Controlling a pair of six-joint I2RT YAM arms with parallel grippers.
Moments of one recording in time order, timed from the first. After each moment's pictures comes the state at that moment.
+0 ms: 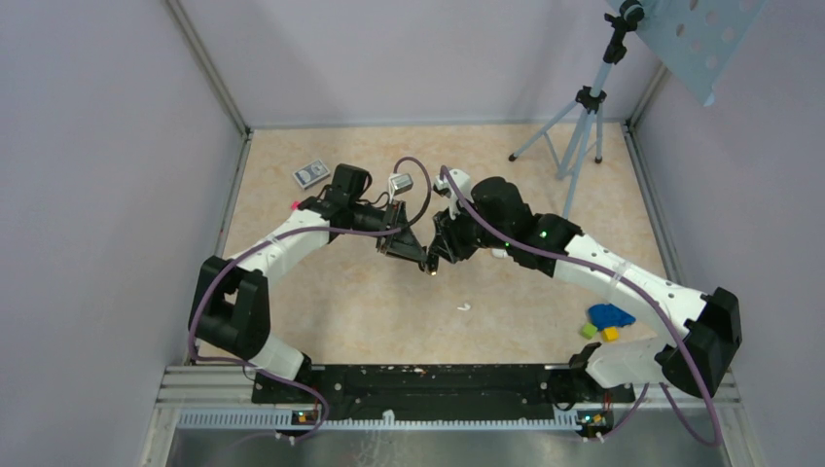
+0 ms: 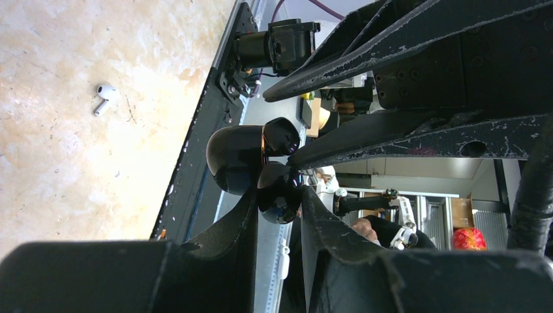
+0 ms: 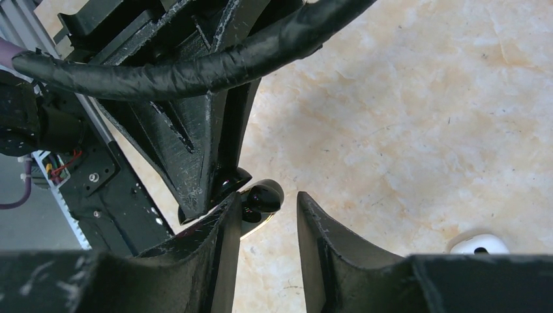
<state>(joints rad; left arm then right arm) -0.40 1.53 1.07 -0.38 1.29 -0.50 0.85 1.29 1.15 -0.43 -0.16 0.13</state>
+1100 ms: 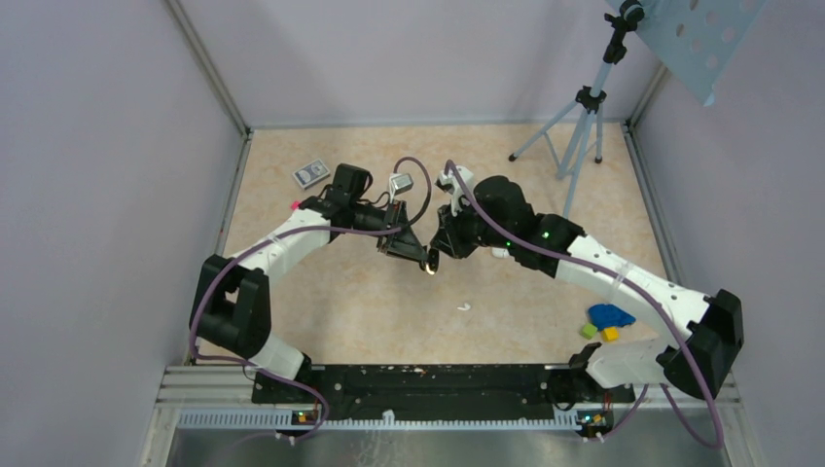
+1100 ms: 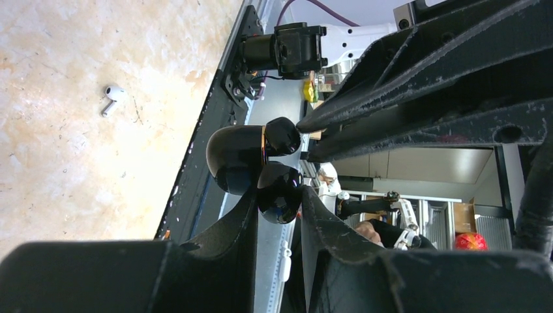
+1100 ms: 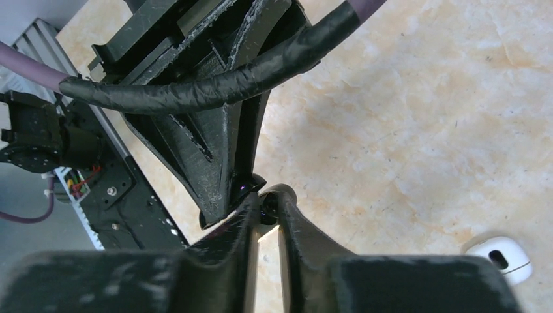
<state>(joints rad) -0.40 1.54 1.07 -0.38 1.27 -0.50 0.85 1.28 1.15 -0.41 -0.16 0.20</state>
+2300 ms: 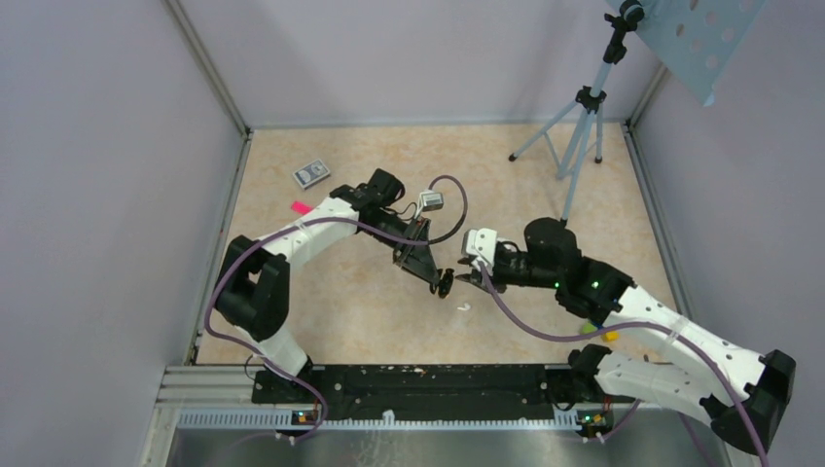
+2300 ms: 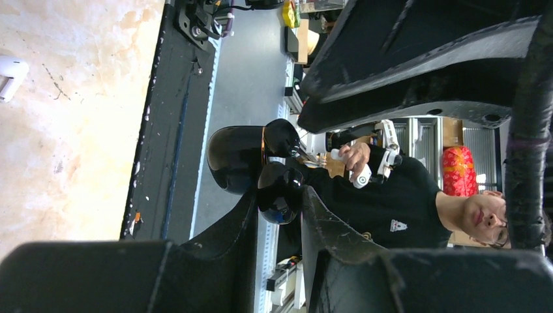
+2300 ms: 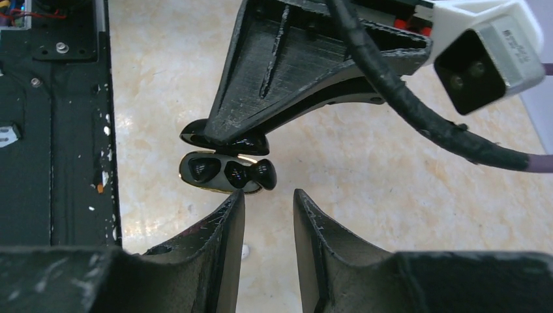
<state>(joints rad) -0.55 1.68 1.24 -0.78 1.36 -0.14 0.85 0.87 0.81 -0.32 -0.37 -0.43</state>
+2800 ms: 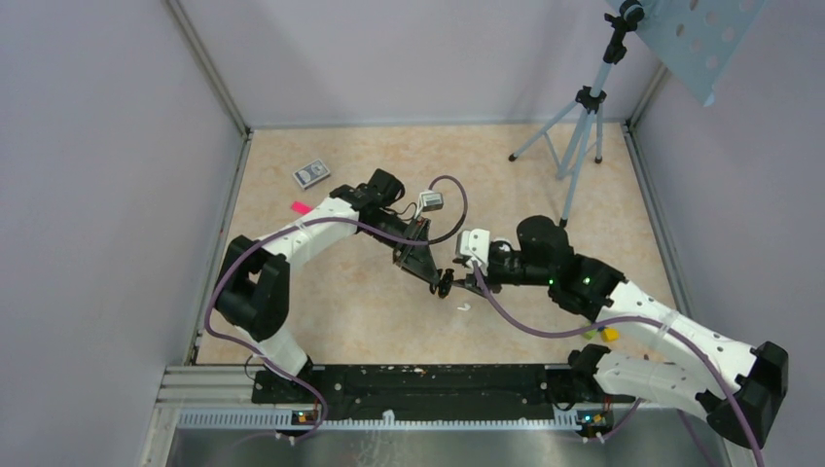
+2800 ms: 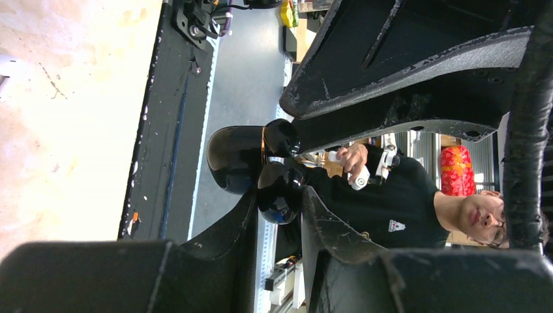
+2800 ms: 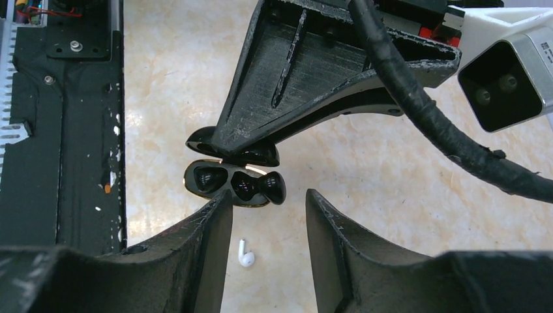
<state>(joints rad) -0.55 1.68 1.24 -0.79 1.37 -0.14 0.85 0.93 0.81 -0.30 -0.43 -0.45</state>
